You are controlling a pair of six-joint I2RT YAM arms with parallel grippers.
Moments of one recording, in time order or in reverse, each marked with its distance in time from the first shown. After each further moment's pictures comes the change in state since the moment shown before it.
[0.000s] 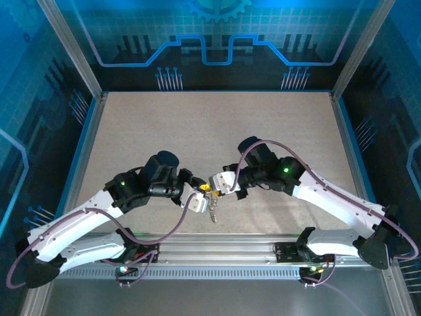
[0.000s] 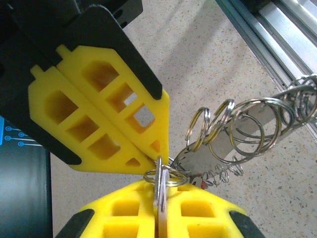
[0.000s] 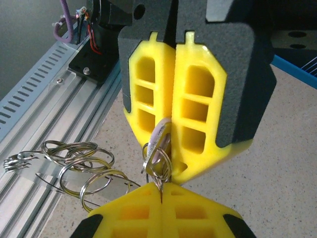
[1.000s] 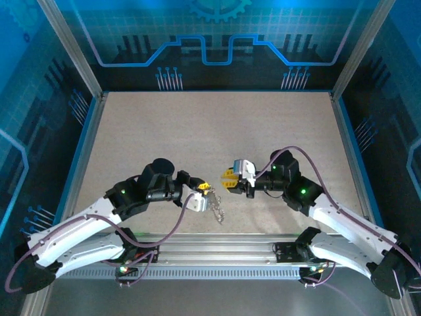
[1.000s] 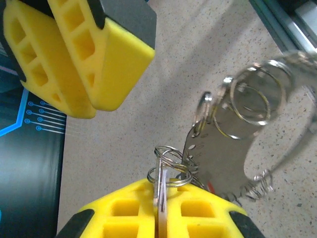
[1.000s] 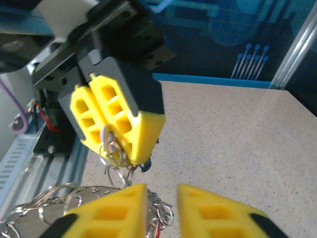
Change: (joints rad) left arm 0.000 -0.074 -0.159 0.196 -0.039 -0.090; right arm -0.153 -0.264 -0.382 0.534 -0.096 0.492
